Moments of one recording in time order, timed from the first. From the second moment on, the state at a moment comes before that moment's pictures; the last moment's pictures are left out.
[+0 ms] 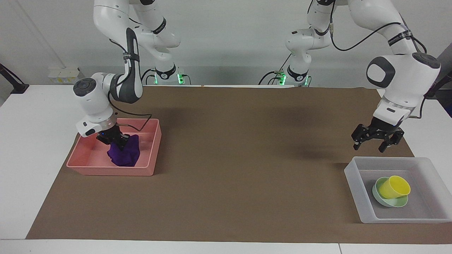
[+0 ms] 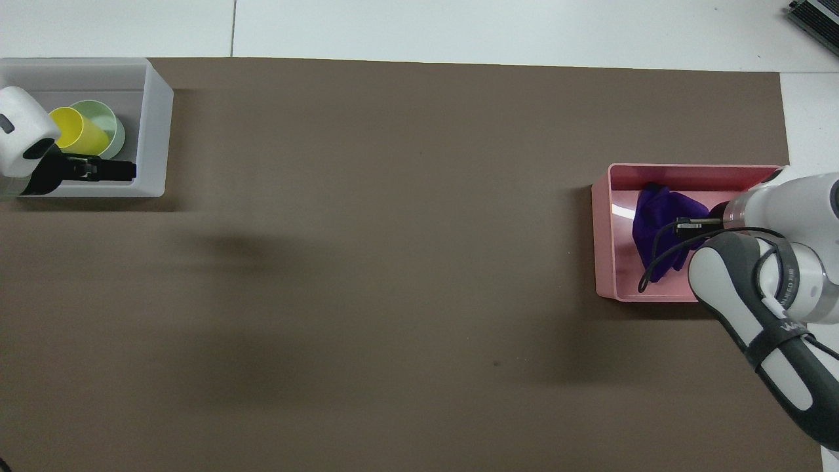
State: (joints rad) left arm 0.04 -0.05 -0.05 -1.96 -0.10 2.13 0.20; right arm -0.10 0.18 -0.07 -2.11 -0.04 2.38 -0.07
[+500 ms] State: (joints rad) left arm -0.01 -0.04 -0.05 -1.73 -0.03 1.84 0.15; right arm -0.07 0.13 -0.05 -2.06 -0.04 2.36 -0.07
